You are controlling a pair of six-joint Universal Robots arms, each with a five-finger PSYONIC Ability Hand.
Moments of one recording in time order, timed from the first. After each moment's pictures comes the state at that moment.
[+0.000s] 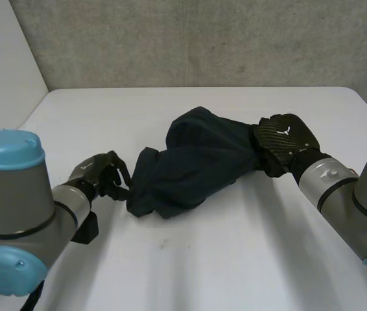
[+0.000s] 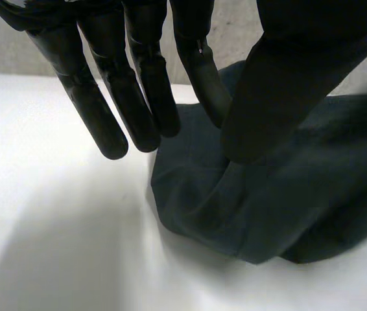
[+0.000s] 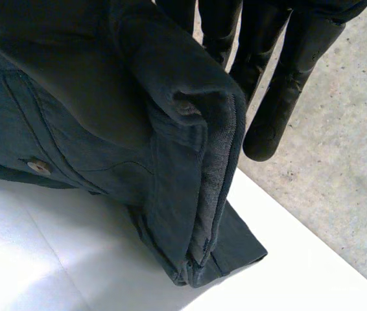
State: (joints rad) left arm 4.28 -1.92 -1.67 3.19 -1.61 2.80; right arm 1.94 -1.30 1.66 -0.21 1.33 2.79; left_hand 0.99 0.98 0.98 0.98 0.80; right_hand 0.98 1.18 1.18 1.19 0.98
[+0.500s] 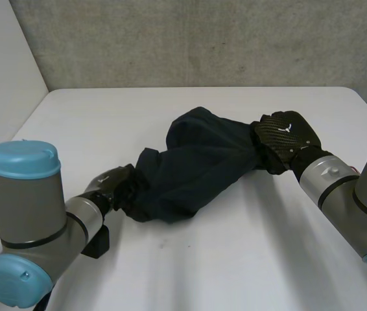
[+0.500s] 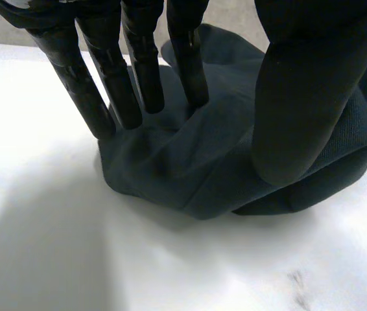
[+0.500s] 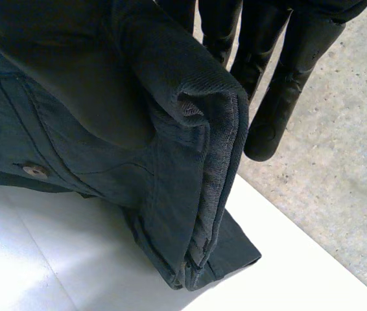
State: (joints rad) left arm 4.23 -1.95 -1.68 3.17 -1.56 2.81; right arm 1.94 -1.30 1.65 -0.21 1.33 2.79; left_hand 0.58 0.57 0.58 0.57 0.39; right_hand 0.98 1.18 1.18 1.19 0.98
